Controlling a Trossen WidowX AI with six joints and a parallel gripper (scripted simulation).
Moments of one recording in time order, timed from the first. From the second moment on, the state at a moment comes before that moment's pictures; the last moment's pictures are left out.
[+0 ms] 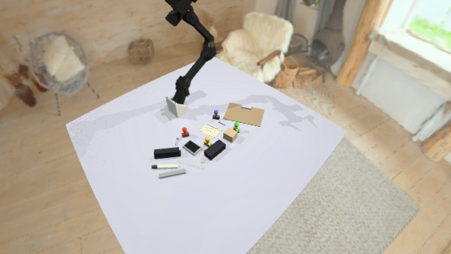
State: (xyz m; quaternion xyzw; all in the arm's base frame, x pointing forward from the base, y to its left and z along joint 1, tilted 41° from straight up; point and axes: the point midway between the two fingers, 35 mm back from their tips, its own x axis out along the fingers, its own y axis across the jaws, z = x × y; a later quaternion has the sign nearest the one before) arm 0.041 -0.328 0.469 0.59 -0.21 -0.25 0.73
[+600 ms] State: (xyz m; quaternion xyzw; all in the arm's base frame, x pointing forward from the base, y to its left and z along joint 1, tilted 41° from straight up) arm 0.210 -0.342 0.363 0.61 0.01 -0.19 0.77
